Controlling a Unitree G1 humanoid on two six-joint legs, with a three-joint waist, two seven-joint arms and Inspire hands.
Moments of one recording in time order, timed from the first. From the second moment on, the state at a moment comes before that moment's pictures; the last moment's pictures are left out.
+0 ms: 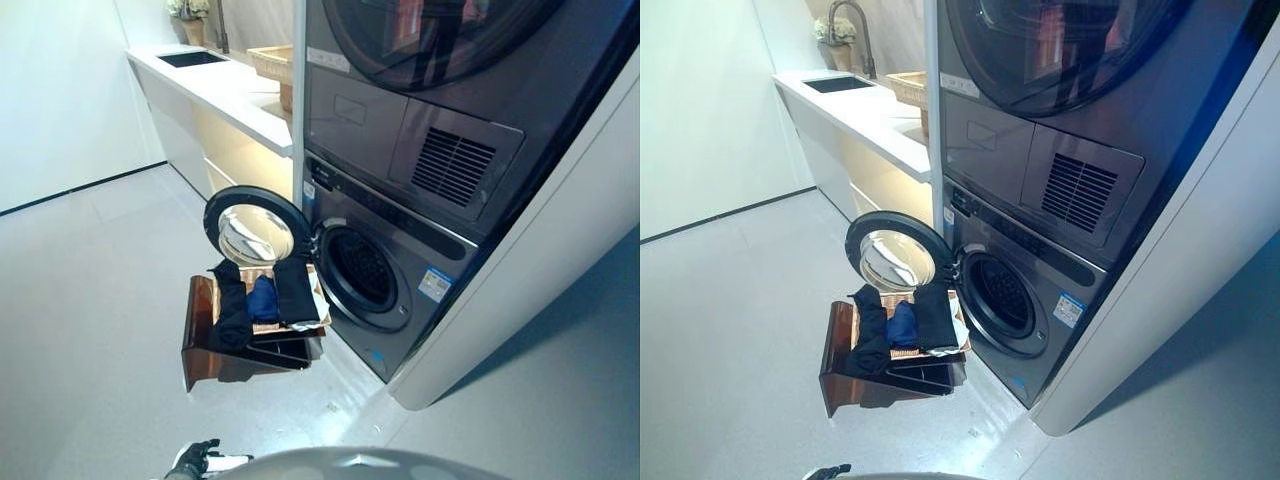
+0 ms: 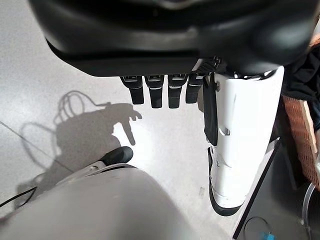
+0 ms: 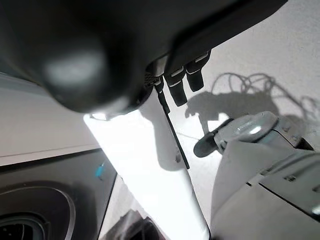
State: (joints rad) left arm 0.01 0.22 -0.21 1.46 -0.02 -0.15 0.02; right arm 0.01 -0.20 0.14 1.51 0.24 -0.12 -0.01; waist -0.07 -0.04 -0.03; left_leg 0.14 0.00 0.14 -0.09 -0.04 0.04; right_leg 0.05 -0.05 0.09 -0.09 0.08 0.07
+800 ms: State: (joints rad) left arm -0.05 0.21 -0.22 1.46 -0.06 -0.14 -0.01; right arm -0.07 -0.22 0.15 1.49 0.24 -0.11 0.00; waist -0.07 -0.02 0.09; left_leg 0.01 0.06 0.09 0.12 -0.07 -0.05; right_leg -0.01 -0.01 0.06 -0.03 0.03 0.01
